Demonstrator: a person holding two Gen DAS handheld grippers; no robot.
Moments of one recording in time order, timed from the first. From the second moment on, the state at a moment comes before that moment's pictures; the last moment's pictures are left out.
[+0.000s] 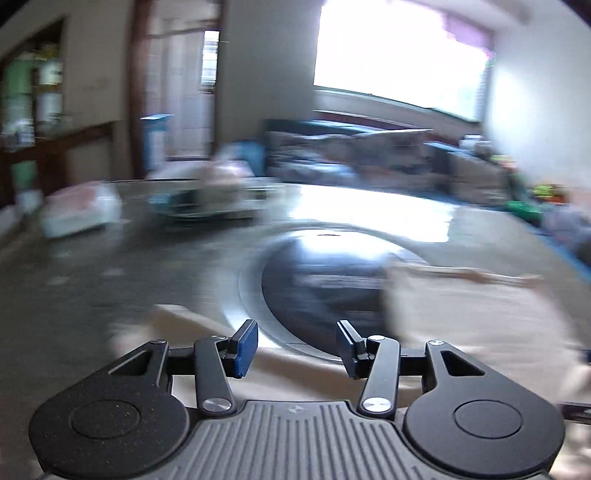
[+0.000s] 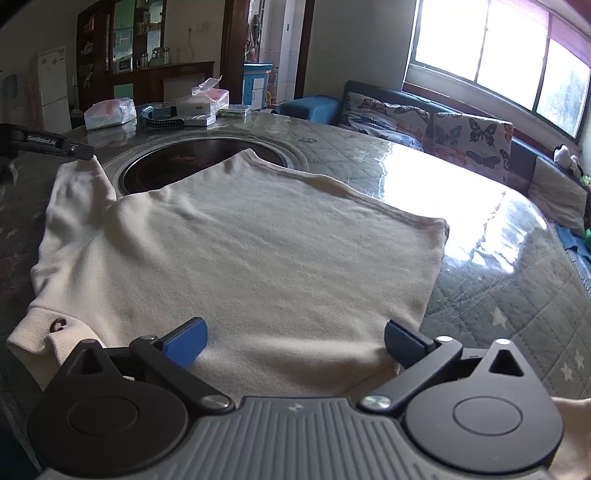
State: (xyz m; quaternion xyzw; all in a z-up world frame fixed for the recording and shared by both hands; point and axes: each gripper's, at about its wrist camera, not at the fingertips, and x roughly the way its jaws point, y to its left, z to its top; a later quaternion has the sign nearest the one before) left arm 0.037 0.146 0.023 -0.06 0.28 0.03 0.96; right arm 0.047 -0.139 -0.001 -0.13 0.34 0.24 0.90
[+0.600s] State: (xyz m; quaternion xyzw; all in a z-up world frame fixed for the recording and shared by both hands) left arm 0.054 0.101 -0.013 -0.08 0.33 -0.08 0.94; right arm 0.048 -0.143 0.006 -0.10 0.35 0.24 0.90
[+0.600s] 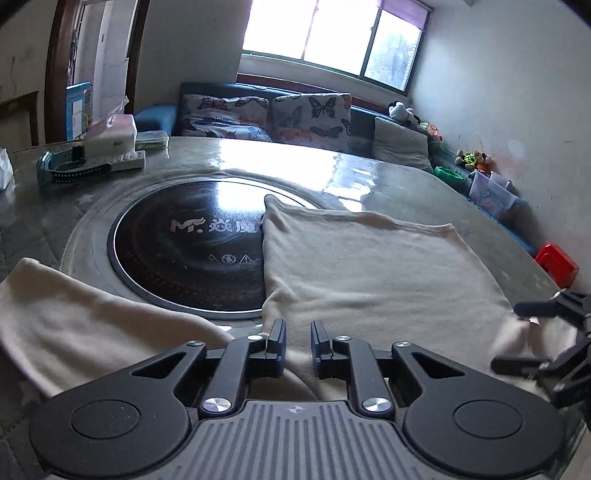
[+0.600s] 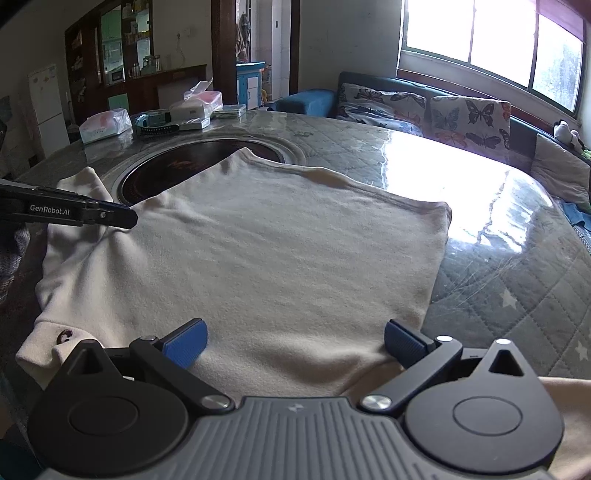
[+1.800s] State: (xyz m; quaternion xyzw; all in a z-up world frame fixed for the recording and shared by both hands) left arm -0.027 0.022 -0.007 0.08 0.29 -0.24 0.92; right arm -0.033 -0.154 0.020 -0.19 0.29 0.24 0.91
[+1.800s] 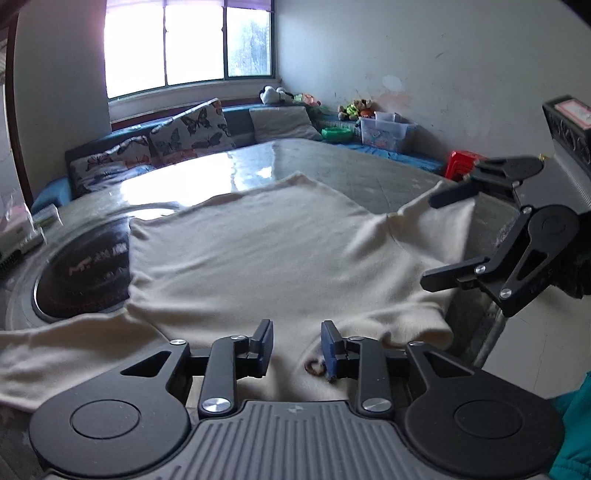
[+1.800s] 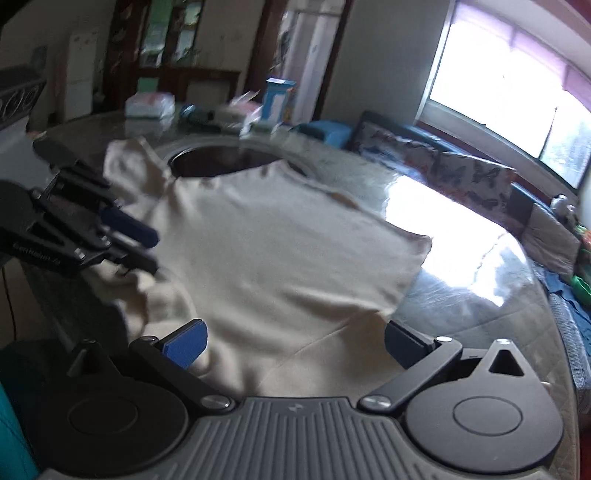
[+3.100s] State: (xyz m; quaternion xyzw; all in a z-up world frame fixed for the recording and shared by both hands) left arm -0.002 -0.071 -0.005 0.09 0.30 -0.29 0.90; right arm 0.014 -0.368 -0.011 0.10 0.31 -0.10 0.94
